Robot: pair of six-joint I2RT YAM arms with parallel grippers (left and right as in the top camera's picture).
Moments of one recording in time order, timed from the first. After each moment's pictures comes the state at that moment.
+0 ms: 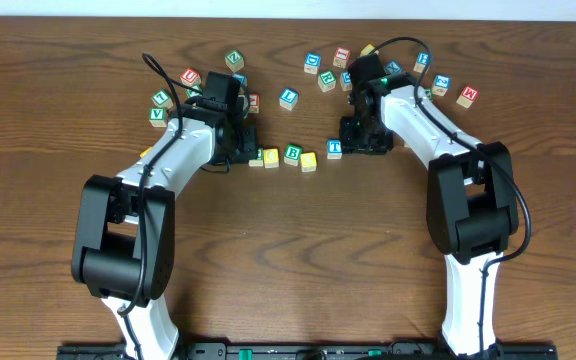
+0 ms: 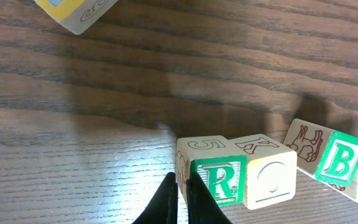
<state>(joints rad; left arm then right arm) -0.24 1.95 1.30 -0.61 0.18 -0.31 0.31 2.23 1.71 -0.94 -0.10 0.33</state>
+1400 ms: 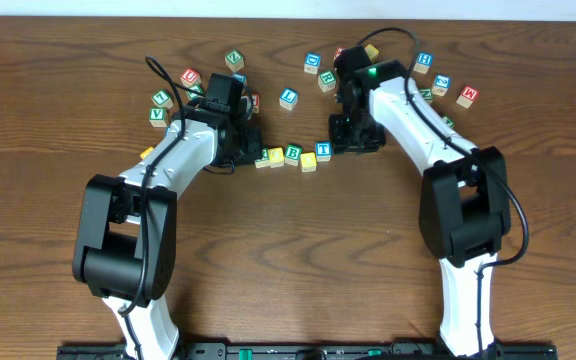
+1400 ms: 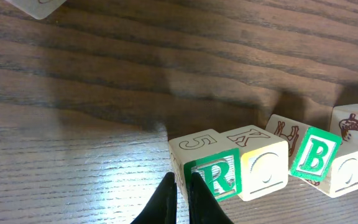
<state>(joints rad) -0.25 1.95 1.29 -0.59 0.24 -0.35 0.38 2.23 1.84 -1.12 -0.11 0.31</state>
